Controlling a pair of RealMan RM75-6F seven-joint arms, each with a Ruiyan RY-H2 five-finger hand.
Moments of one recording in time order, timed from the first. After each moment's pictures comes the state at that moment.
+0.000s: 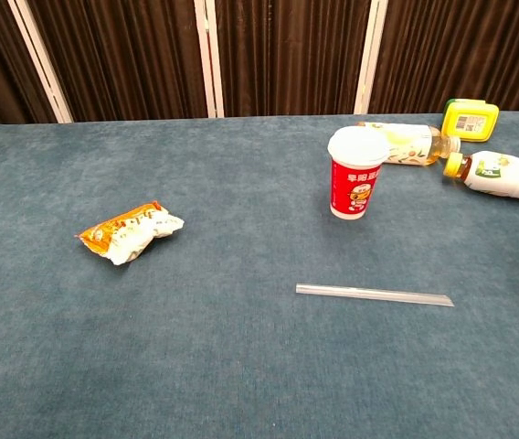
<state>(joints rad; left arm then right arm) -0.15 -1.10 -0.04 -1.60 1.48 1.42 0.10 0.24 -1.30 0.16 -1.75 -1.32 1.35 -0.14</state>
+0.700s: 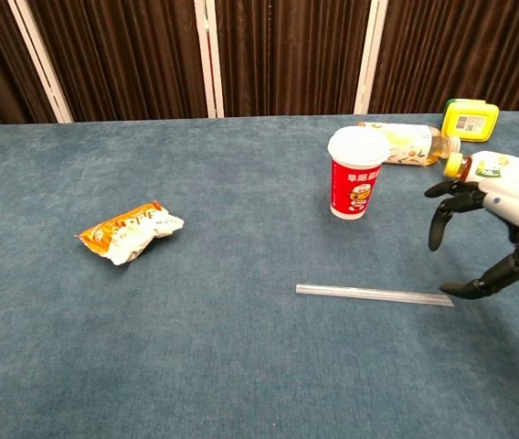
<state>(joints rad) -0.15 -1.10 -0.04 -1.60 1.48 1.42 0.10 0.37 -1.56 0.14 -1.70 -1.19 1.18 -0.35</state>
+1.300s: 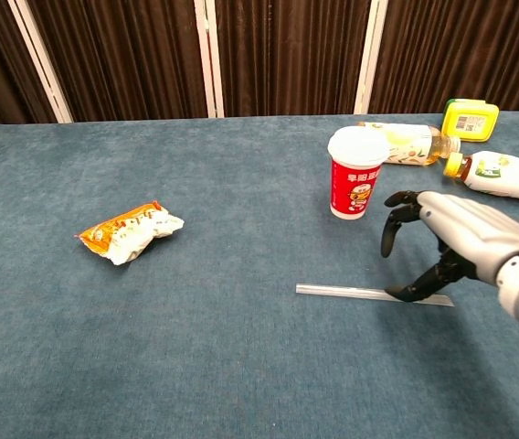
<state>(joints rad) -0.16 -1.10 -0.04 -1.60 1.48 1.42 0.10 0.43 -1.81 0.19 -1.57 -1.09 1.26 -0.54</state>
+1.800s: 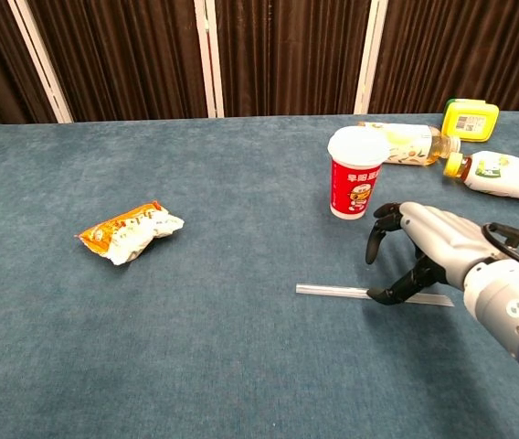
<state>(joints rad) -0.16 -1.10 -0.04 -1.60 1.48 1.42 0.10 0.46 -1.90 0.23 -1.49 -1.00 1.24 -0.54</state>
